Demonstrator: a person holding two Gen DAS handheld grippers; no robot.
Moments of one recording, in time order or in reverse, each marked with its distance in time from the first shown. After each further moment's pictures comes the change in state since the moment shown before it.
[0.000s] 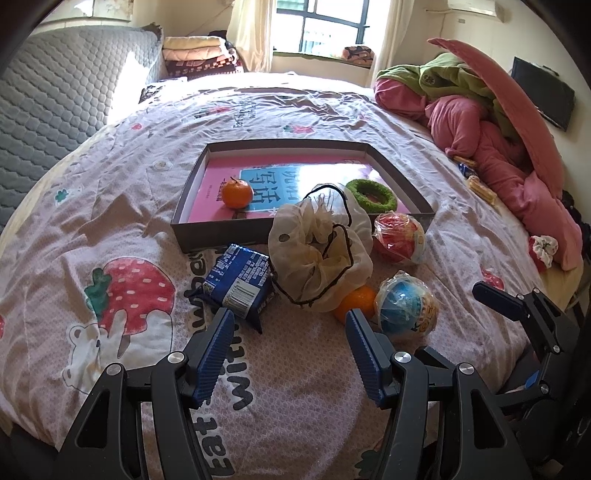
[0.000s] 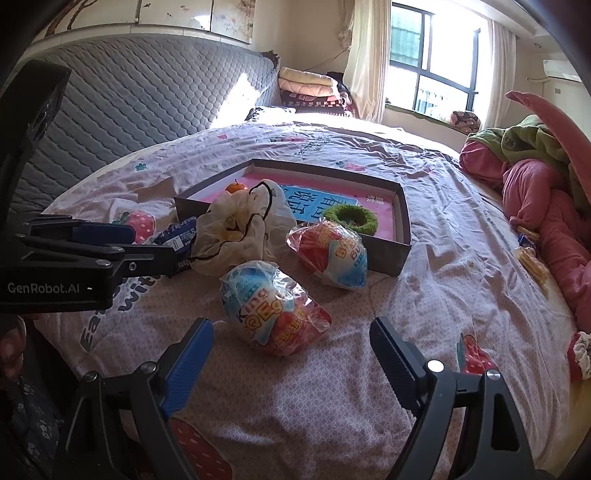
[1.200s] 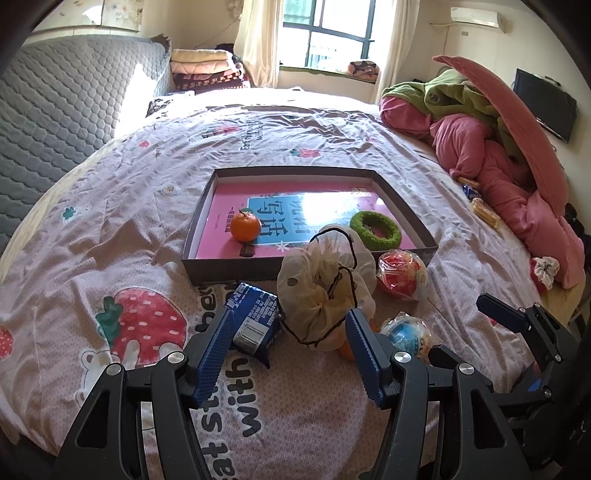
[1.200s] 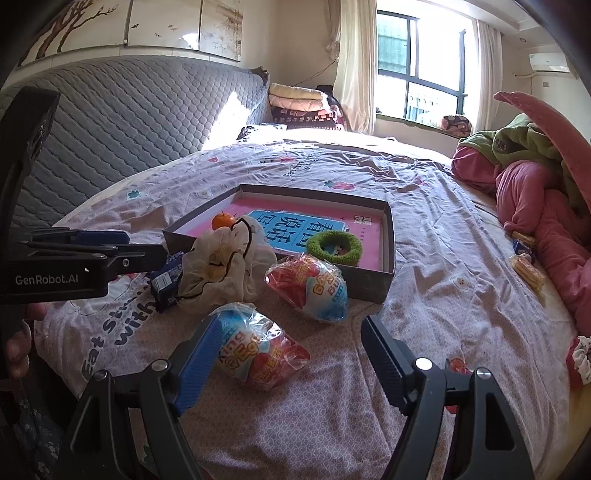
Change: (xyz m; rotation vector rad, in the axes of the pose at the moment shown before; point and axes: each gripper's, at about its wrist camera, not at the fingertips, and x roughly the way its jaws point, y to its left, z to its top) left arm -0.011 0.003 0.022 -0.013 -0.063 0.015; right arm -0.005 -0.016 0.015 0.046 -0.061 0.000
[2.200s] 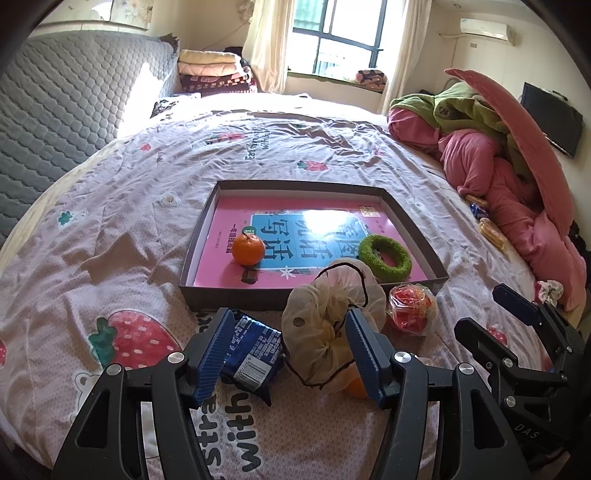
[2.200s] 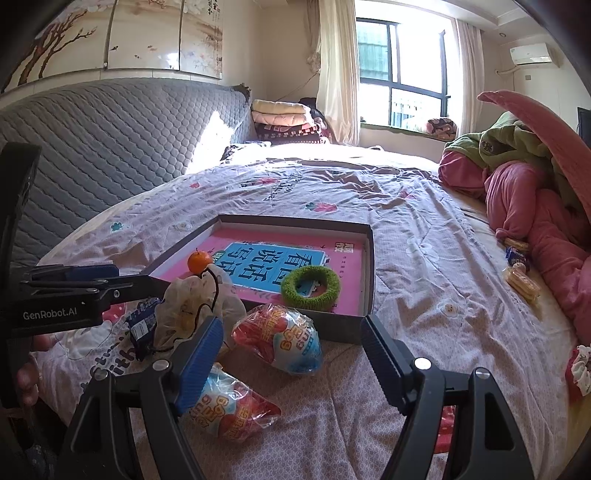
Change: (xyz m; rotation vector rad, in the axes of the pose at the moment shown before) left arm 0.018 0.007 0.024 -0.040 -0.025 -0.001; right arm 0.010 -0.027 0.032 0.065 -0.066 -0.028
